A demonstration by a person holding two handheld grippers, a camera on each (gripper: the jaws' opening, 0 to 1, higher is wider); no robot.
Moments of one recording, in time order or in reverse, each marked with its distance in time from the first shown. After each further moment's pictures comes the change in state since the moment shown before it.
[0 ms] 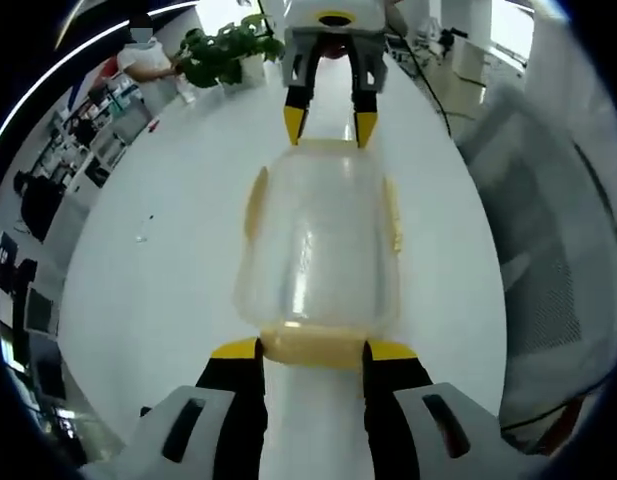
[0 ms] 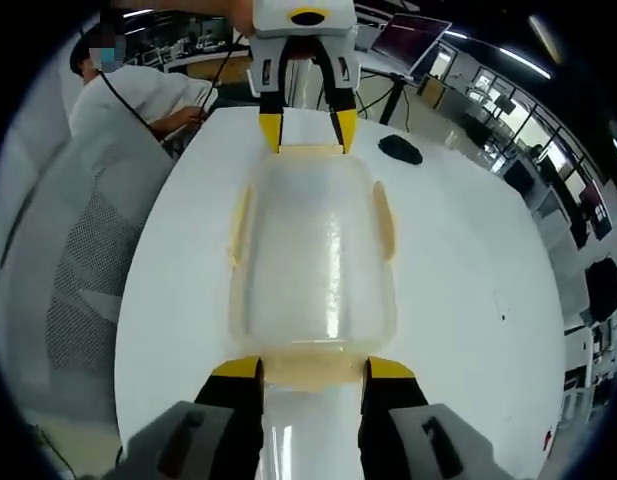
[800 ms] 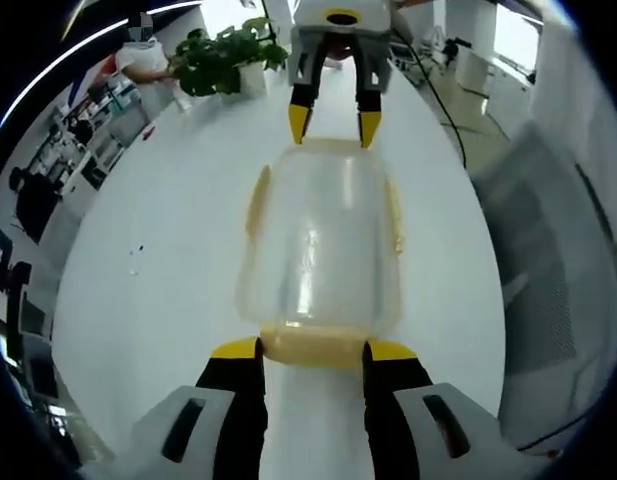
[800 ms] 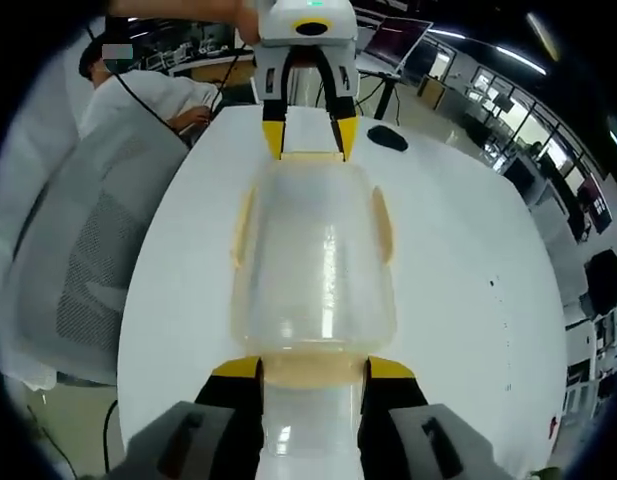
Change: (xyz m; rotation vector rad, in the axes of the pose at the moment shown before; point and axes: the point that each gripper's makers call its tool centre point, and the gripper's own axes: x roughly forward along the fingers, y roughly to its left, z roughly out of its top) left arm 0.032 0.002 0.066 -0.030 -0.018 -0.016; right arm -0.039 -0.011 -0.061 0.000 -0.019 0.019
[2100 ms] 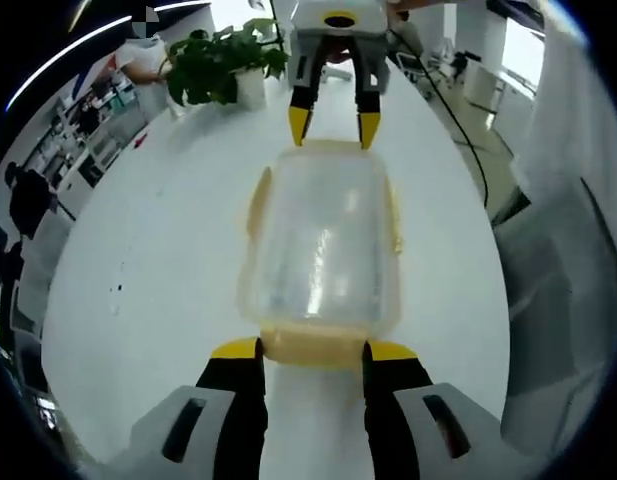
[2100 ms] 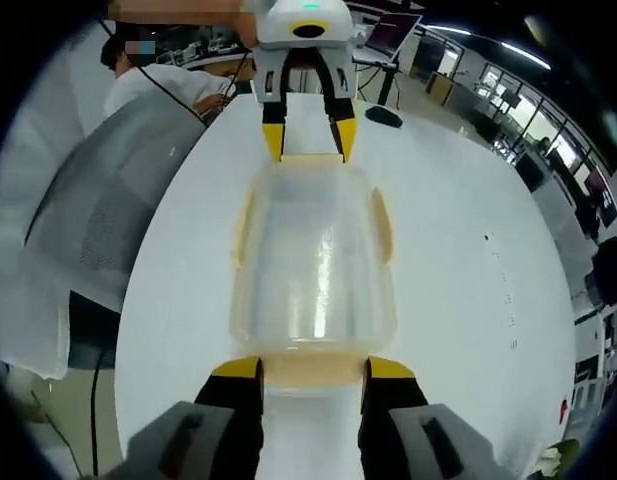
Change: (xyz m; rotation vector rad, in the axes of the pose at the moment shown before) left arm 0.056 -0.006 0.074 -0.040 -0.029 -0.016; right arm -0.033 -0.010 -0.087 -0.002 0.008 0.063
